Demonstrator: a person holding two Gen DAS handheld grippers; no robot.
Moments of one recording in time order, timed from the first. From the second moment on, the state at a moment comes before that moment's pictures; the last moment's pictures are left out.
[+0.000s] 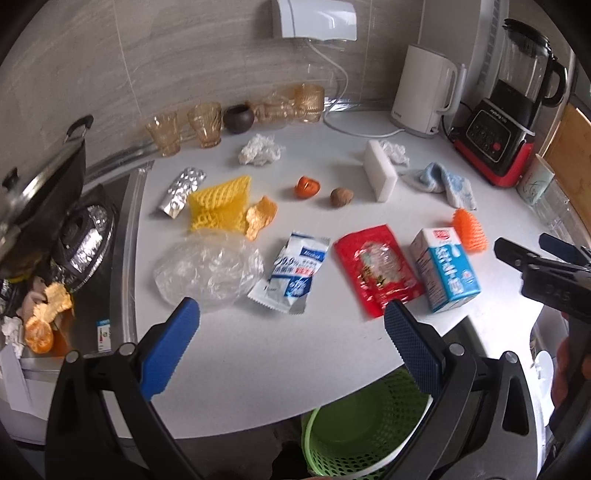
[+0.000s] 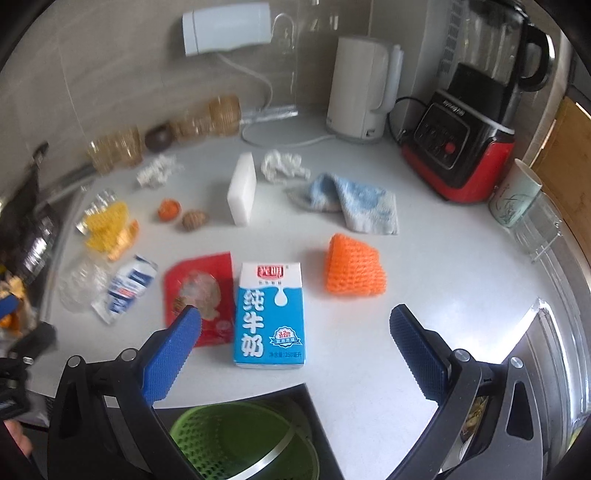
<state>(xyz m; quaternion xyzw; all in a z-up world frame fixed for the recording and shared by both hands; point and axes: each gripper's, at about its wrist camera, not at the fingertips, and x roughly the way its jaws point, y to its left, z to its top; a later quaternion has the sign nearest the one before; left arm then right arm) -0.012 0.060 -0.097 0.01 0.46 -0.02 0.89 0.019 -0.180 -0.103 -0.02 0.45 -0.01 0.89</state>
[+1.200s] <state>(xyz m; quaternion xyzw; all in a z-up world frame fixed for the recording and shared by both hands) 0.146 -0.068 -0.133 0.03 0.44 -0.11 0.89 0.066 -0.230 -0.169 0.02 0.50 -0.01 0.87</state>
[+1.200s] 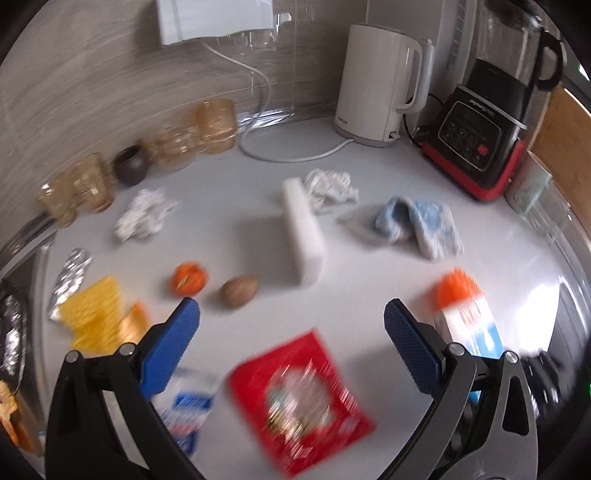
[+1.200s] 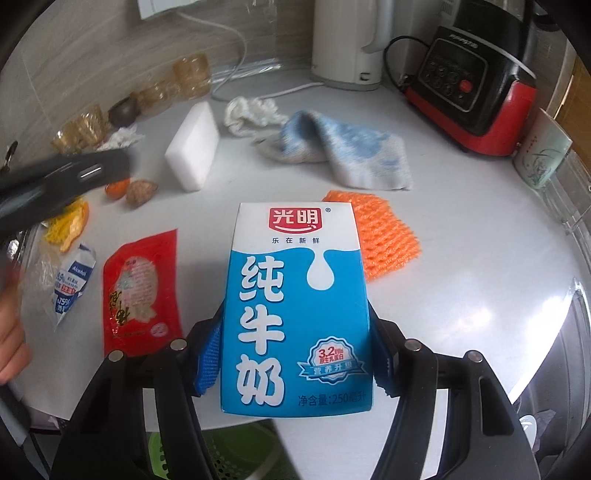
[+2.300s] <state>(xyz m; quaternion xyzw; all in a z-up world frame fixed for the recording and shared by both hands) 0.143 -0.086 -0.122 0.02 0.48 -0.01 0.88 0.062 -0.249 -0.132 0.05 0.47 0.09 0.88</state>
